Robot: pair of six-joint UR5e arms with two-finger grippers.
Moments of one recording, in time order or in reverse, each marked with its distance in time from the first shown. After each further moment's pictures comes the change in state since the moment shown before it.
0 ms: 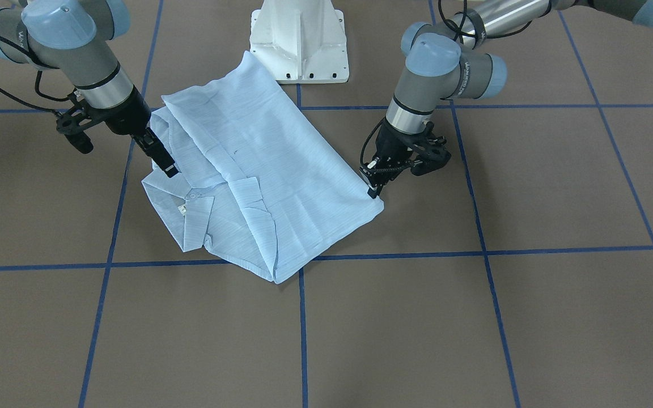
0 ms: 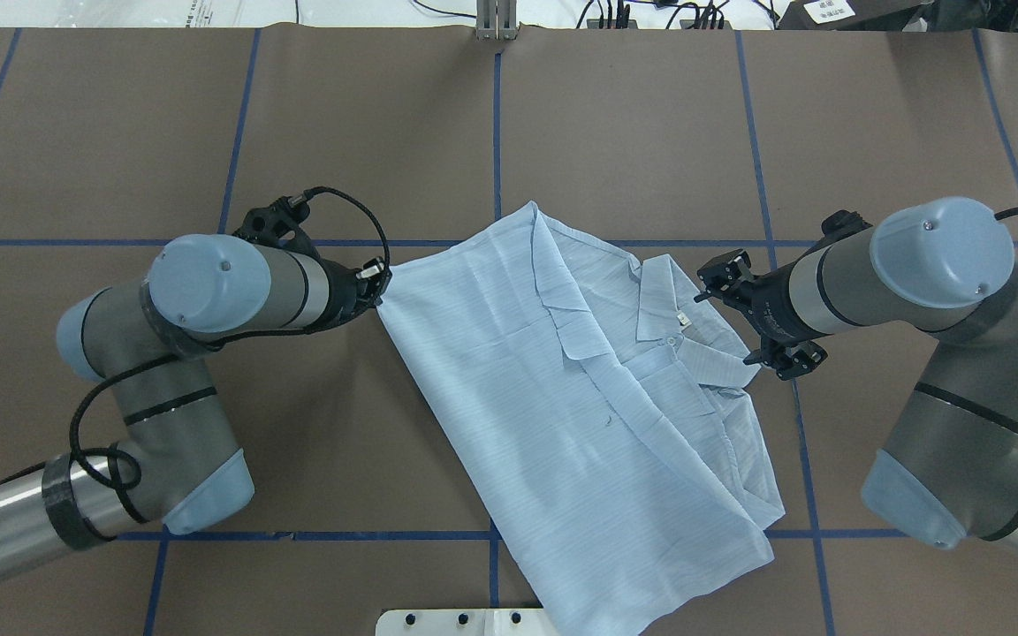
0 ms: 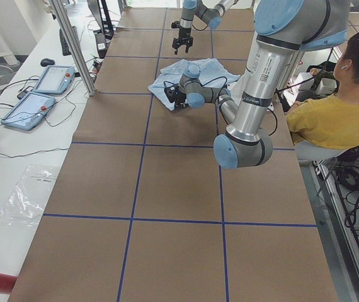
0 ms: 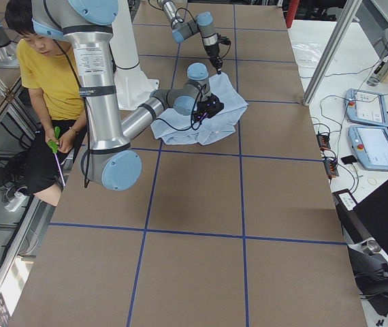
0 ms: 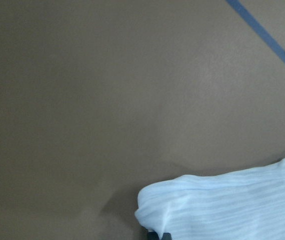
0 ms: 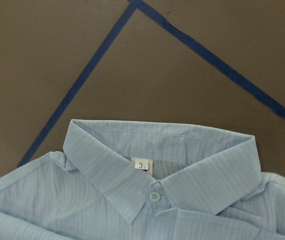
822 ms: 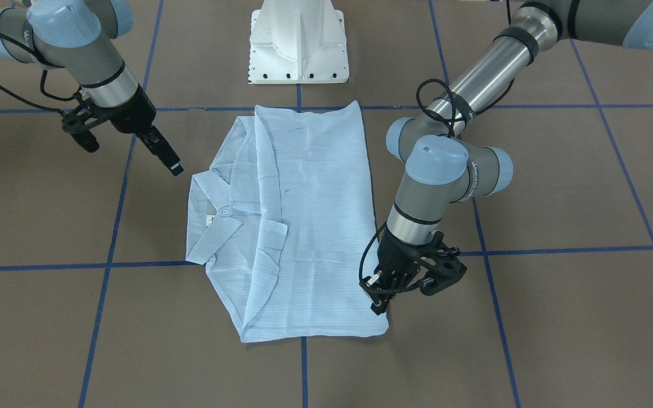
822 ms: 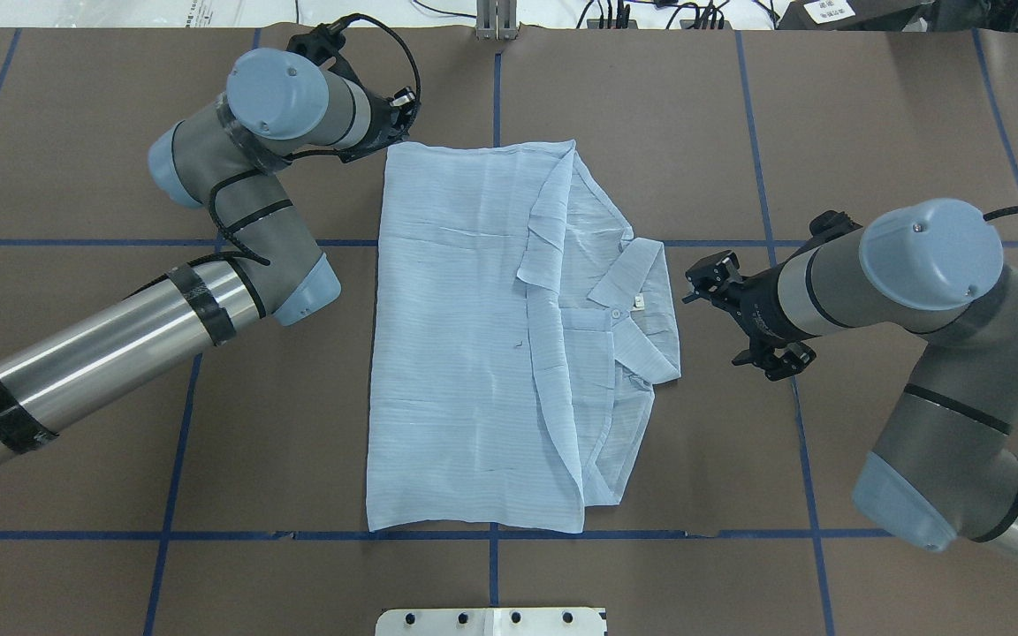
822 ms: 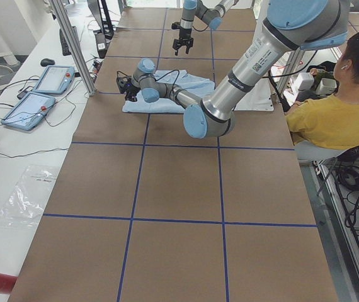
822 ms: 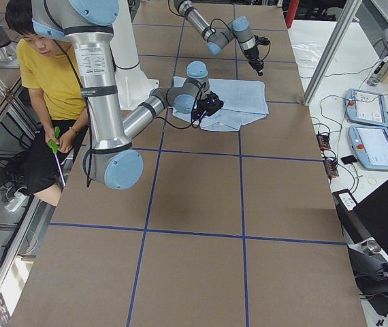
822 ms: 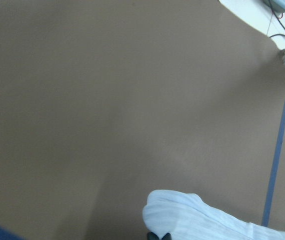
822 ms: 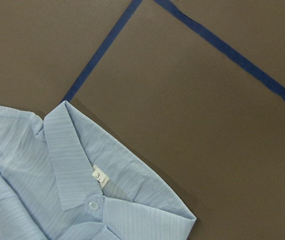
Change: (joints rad) left arm -0.186 -0.343 0.549 -0.267 -0.030 0.104; right arm -0.014 0.024 0.001 0.001 -0.007 -0.009
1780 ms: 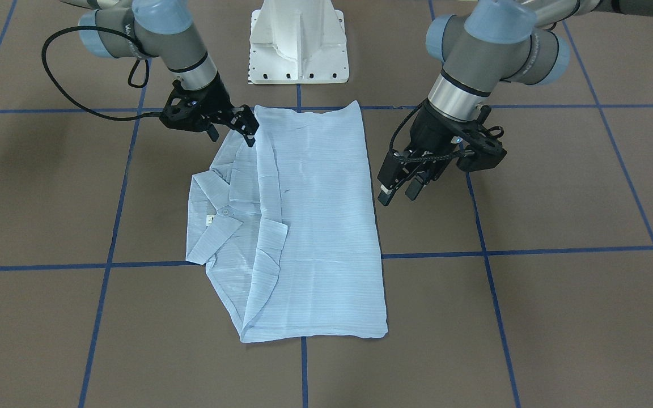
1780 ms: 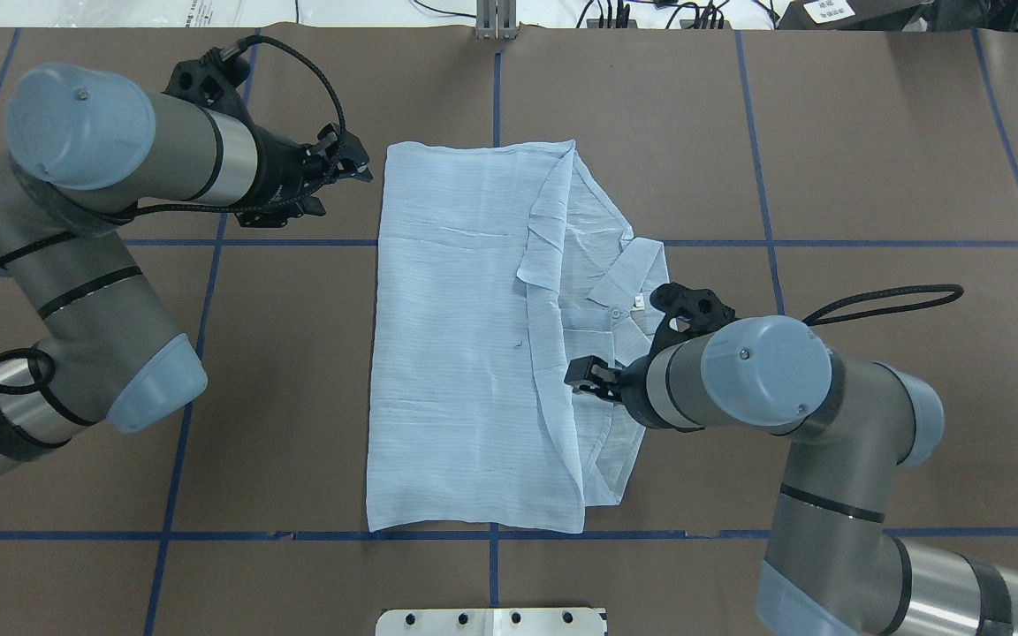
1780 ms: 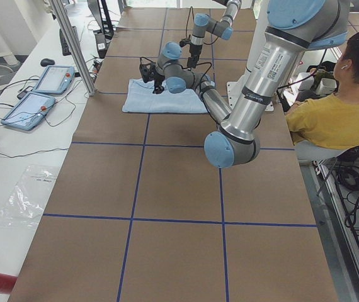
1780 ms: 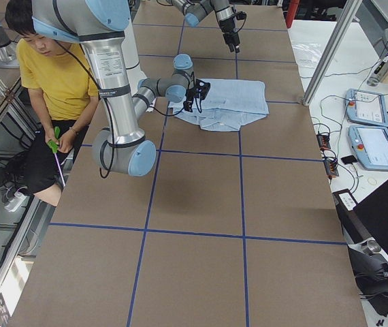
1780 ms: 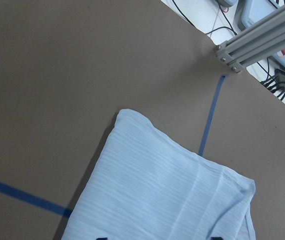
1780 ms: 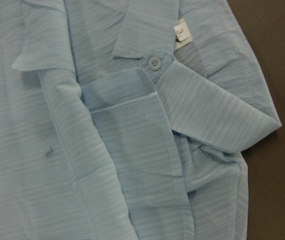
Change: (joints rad) left arm 0.017 0.341 -0.693 0.304 -0.122 0.003; right arm -0.263 0.151 -0.049 -0.083 -0.186 -0.448
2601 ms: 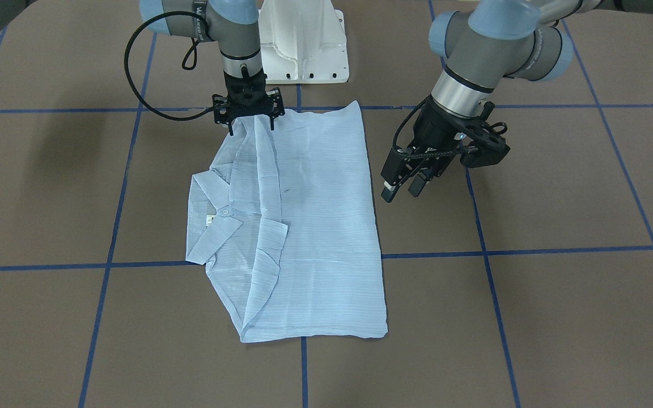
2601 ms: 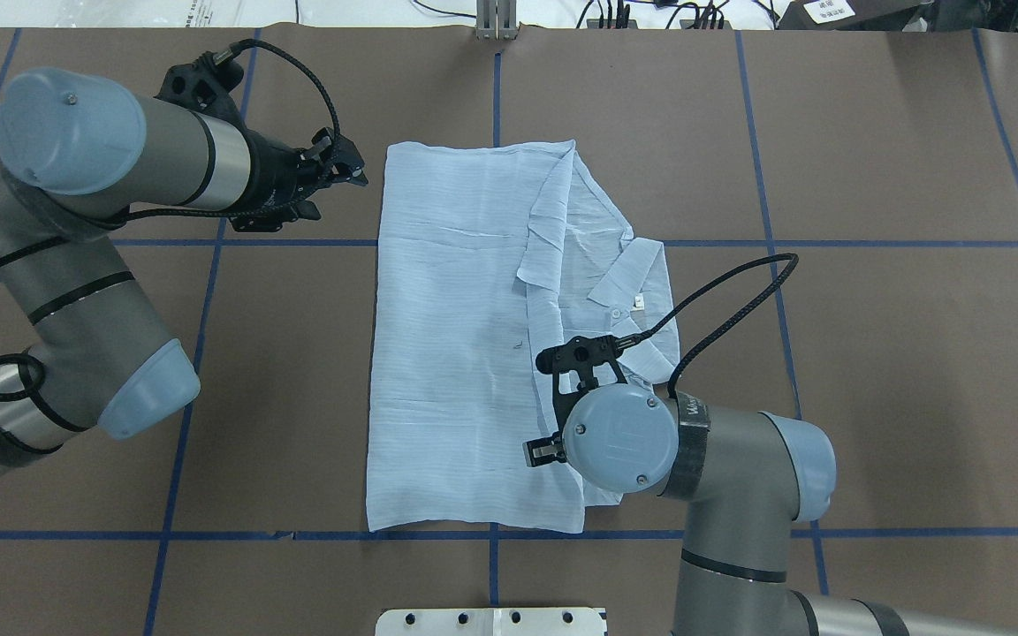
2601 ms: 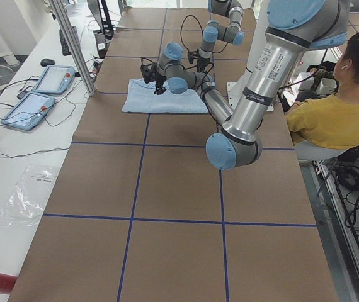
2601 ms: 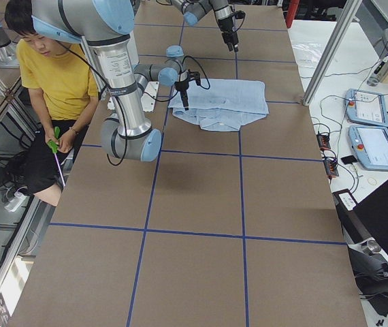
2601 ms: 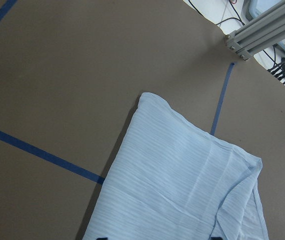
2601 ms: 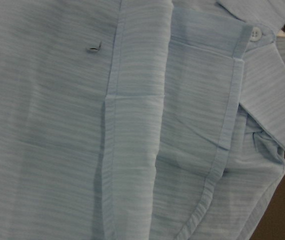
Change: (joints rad) left arm 0.002 0.006 -0.012 0.005 -0.001 -0.005; right arm -0.106 0.150 -0.054 -0.321 -0.141 -0.441
